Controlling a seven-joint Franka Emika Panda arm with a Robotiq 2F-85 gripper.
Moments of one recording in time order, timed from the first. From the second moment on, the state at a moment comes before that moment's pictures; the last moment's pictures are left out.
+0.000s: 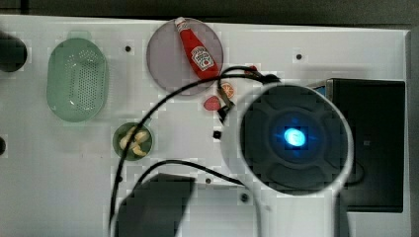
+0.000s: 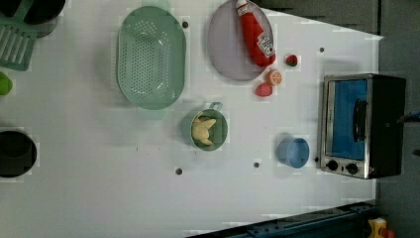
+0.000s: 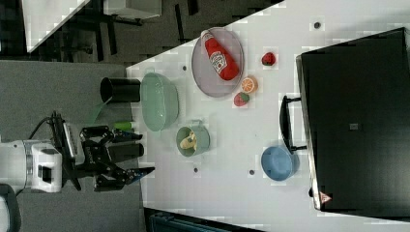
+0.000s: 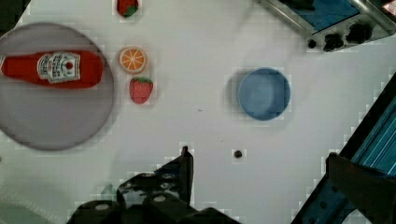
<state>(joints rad) 0.02 -0.23 -0.09 -1.90 -0.07 0.04 0.17</state>
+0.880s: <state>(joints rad) 0.04 -0.23 -0.08 -1.89 -0.07 0.03 0.16</state>
